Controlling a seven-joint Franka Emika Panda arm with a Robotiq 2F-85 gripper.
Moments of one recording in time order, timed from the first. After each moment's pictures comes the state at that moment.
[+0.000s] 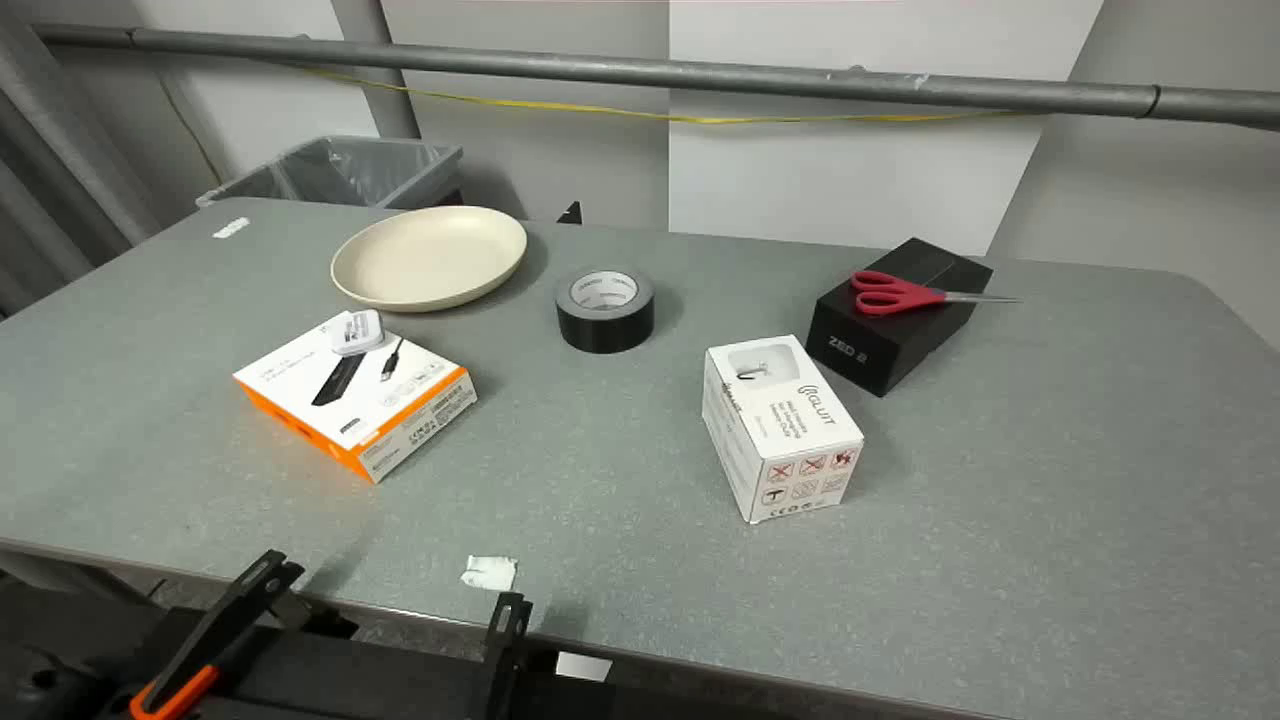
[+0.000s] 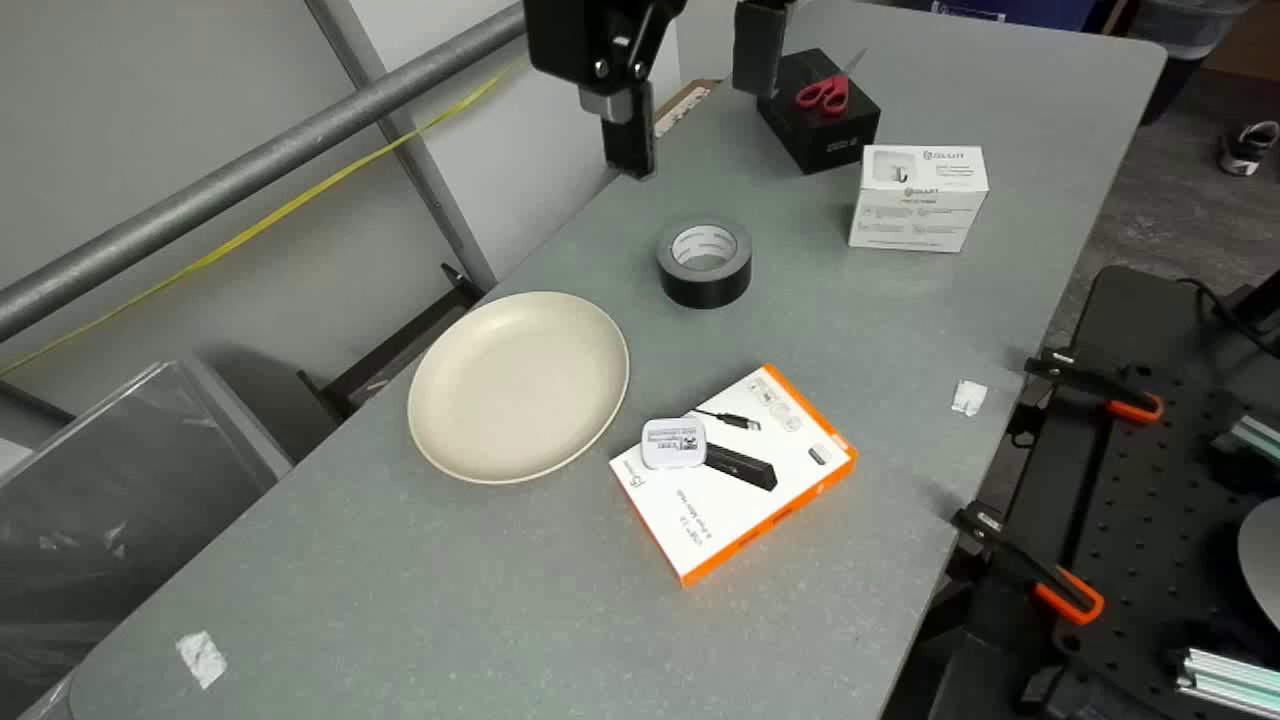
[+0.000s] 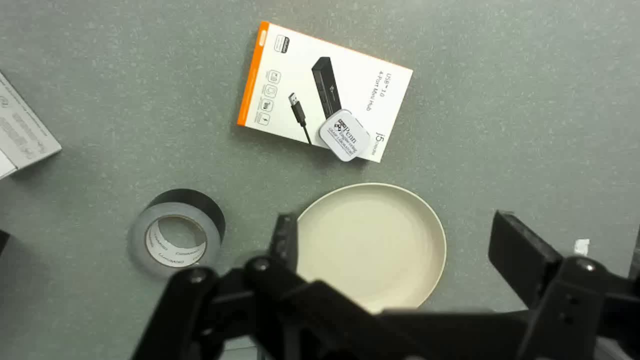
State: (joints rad) arm 0.08 -0.34 0.15 -2.31 0.15 2.03 0.25
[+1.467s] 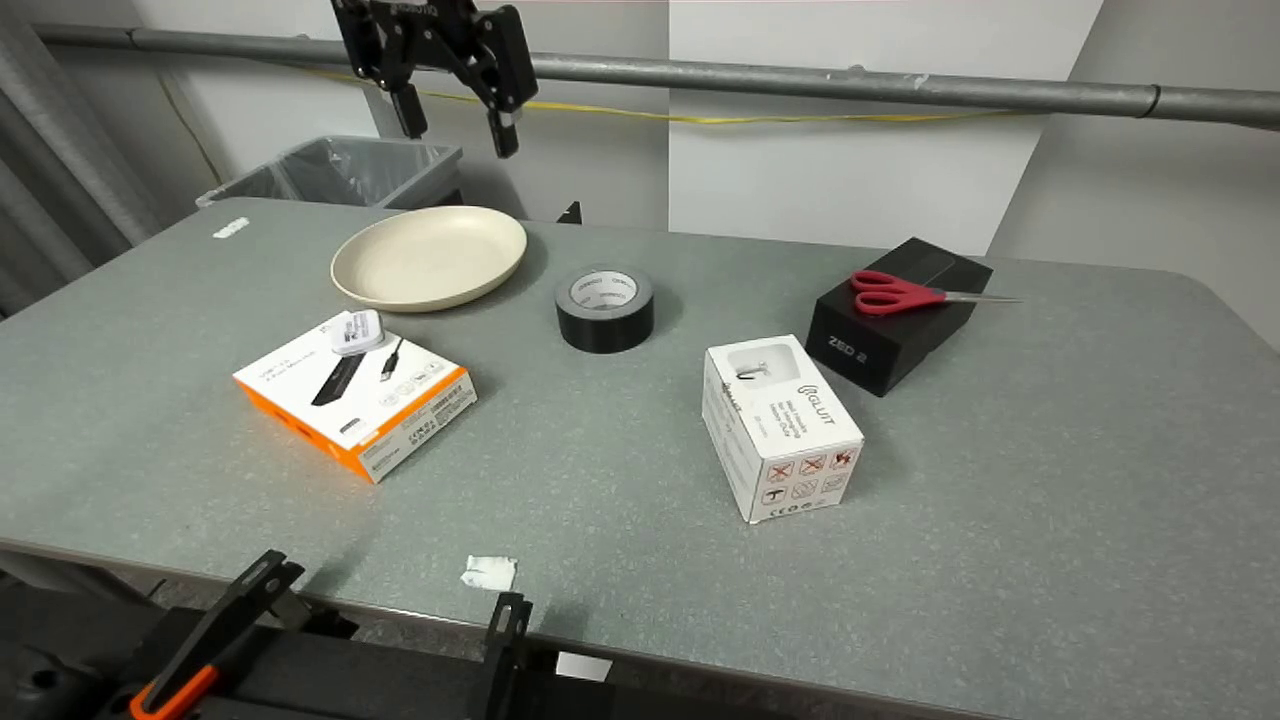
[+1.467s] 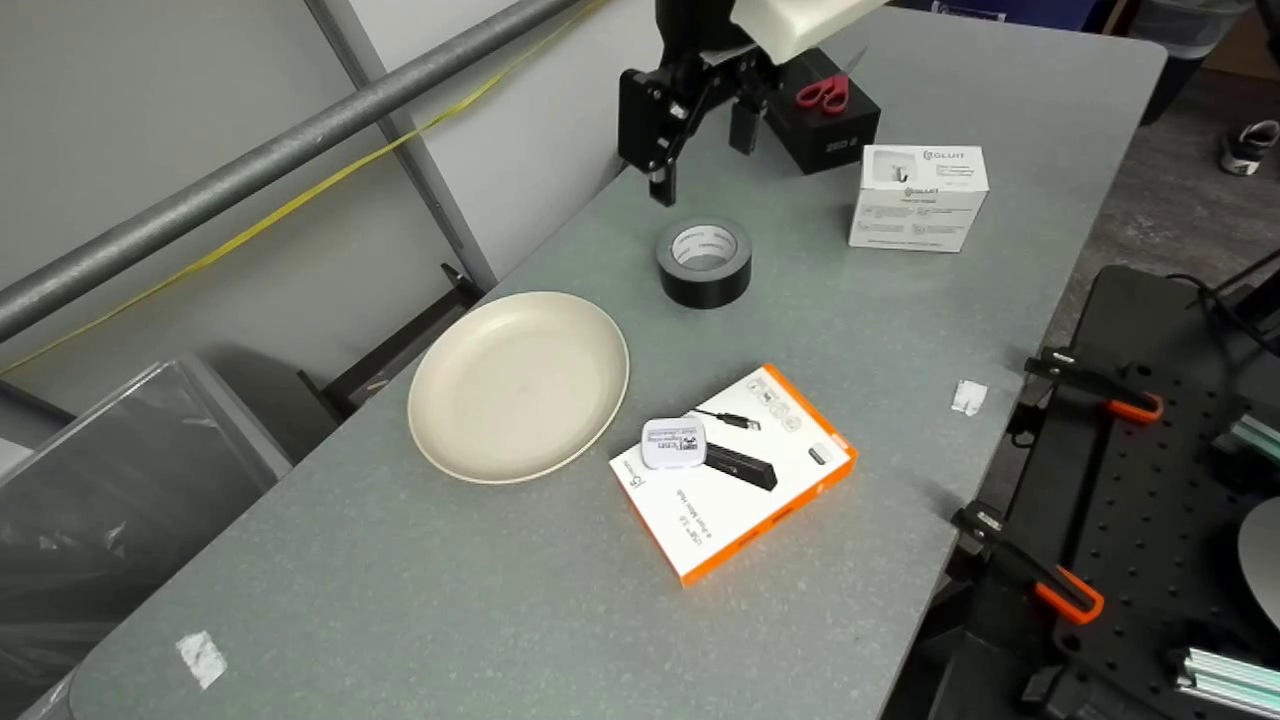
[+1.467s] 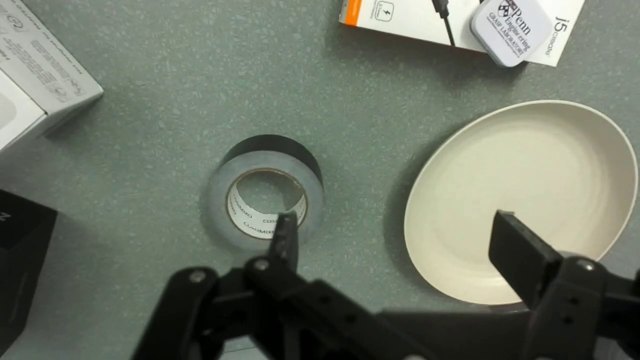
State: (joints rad) arm -0.01 -0.05 0.02 -2.37 0.03 2.45 0.19
